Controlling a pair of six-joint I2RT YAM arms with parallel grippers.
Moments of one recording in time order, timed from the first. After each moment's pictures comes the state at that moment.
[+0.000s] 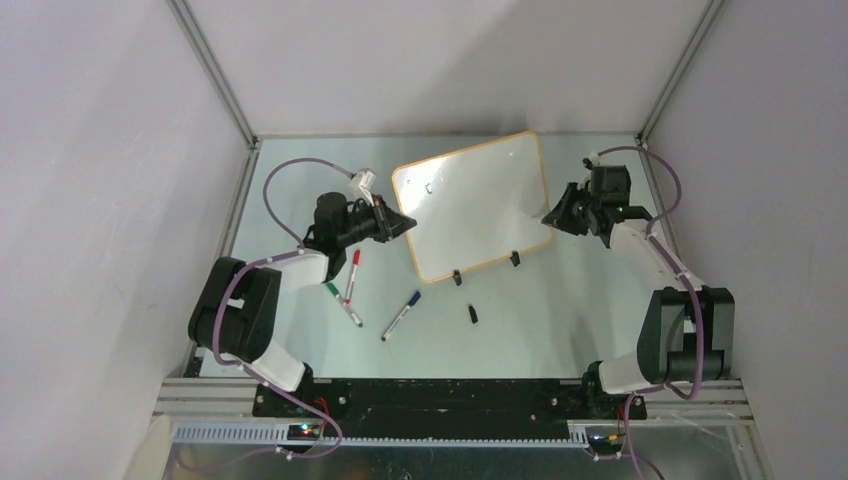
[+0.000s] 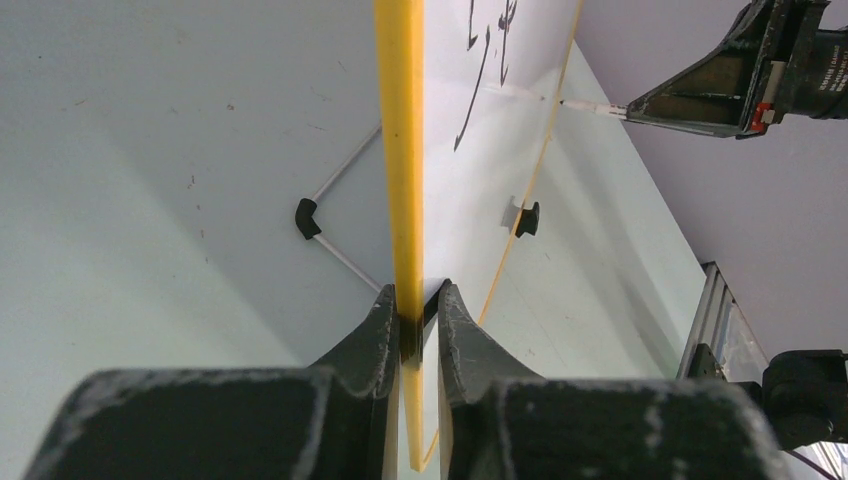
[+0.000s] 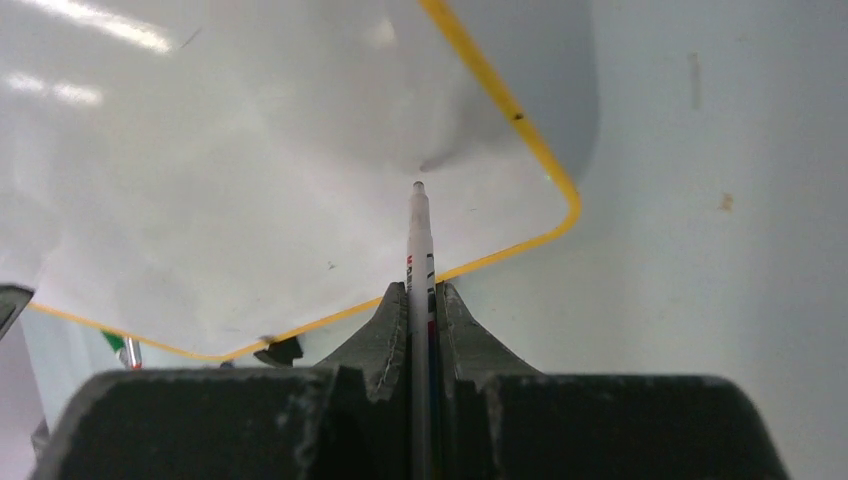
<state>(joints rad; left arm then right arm) -0.30 1.58 0.69 0.61 0.59 -0.52 0.03 1.44 1.02 -0.35 -0.29 0.40</state>
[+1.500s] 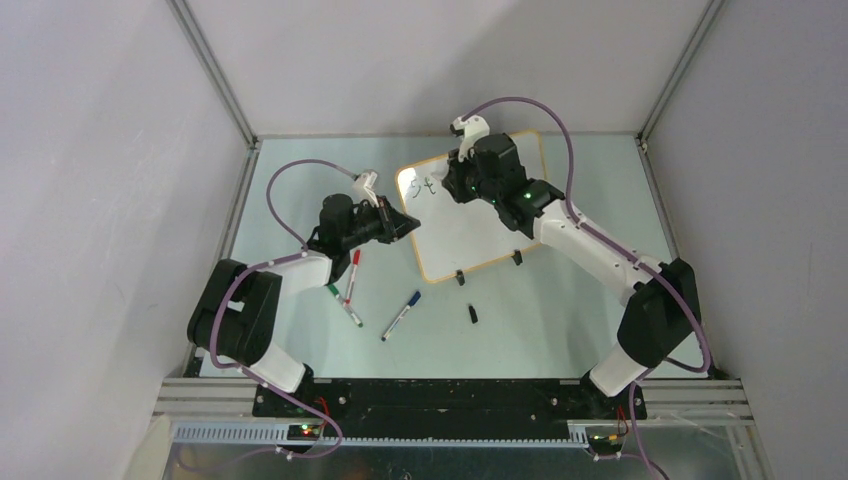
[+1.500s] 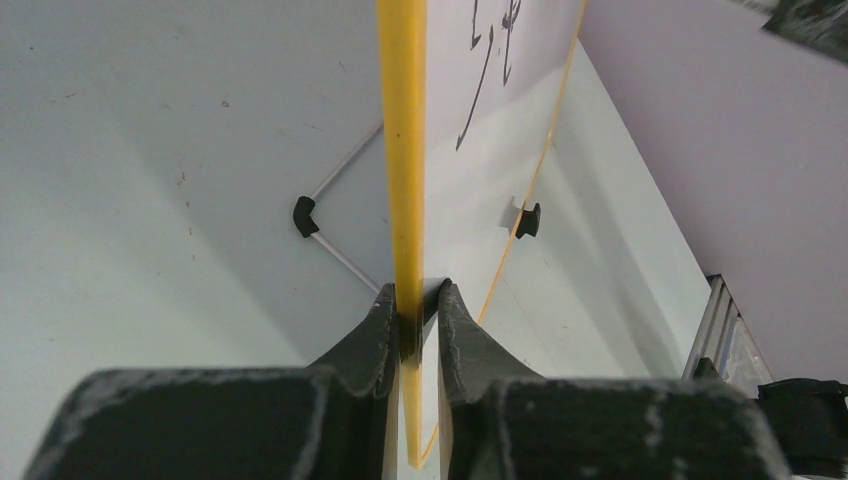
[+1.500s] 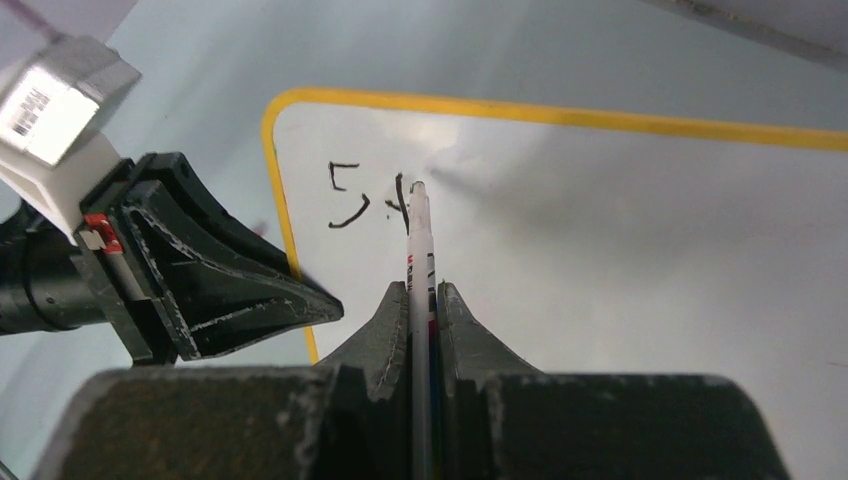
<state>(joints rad) -0.34 1.56 0.69 0.60 0.52 -0.54 0.65 1.60 1.43 -0.22 0.03 0.16</state>
